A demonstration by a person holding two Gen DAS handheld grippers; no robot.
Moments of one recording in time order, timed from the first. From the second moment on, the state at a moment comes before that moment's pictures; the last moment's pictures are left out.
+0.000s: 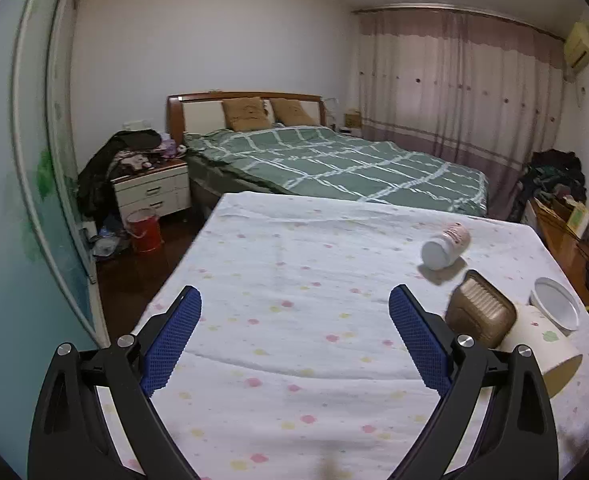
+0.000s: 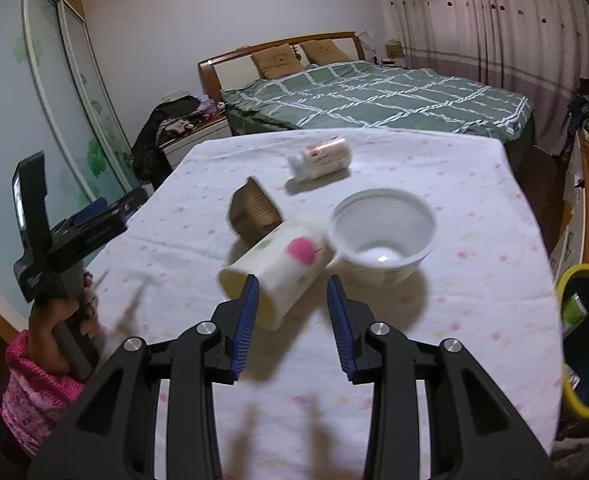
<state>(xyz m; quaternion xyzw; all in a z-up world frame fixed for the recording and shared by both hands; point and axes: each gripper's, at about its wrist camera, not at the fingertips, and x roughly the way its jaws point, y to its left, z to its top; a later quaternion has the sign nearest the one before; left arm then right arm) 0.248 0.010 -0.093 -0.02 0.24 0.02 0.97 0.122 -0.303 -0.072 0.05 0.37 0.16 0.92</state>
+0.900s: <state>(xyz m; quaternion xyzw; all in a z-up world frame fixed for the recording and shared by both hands) 0.237 0.003 -0.092 -0.02 0.24 0.01 0.97 0.123 -0.287 -0.077 0.06 0.37 0.14 0.92</state>
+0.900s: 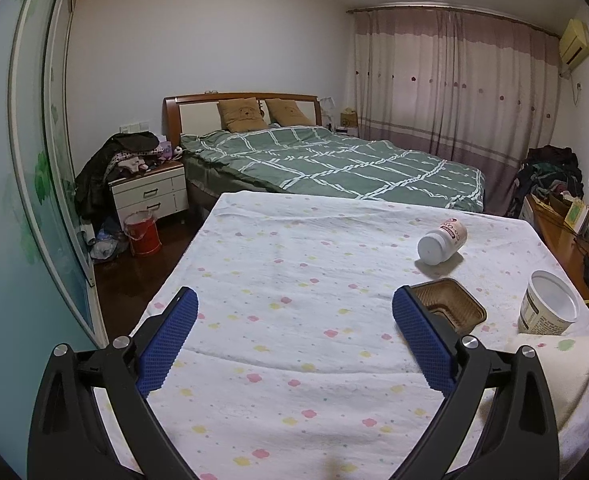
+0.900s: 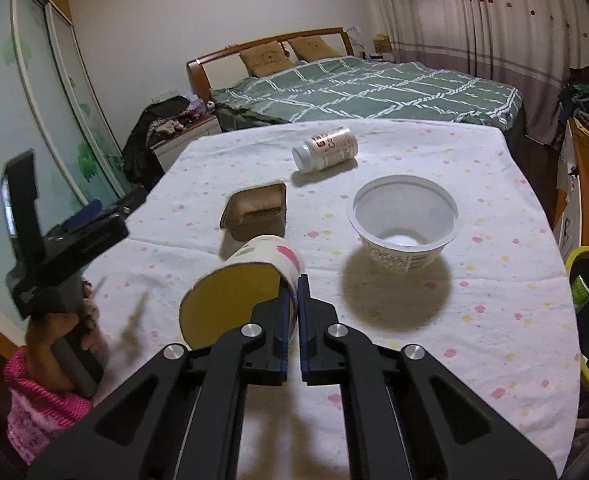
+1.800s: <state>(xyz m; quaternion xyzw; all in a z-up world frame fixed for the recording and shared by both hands) 0.237 -0.001 -0.093 0.00 0.24 0.02 0.97 0.063 -0.497 -0.023 0.17 0.27 -0.08 0.94</state>
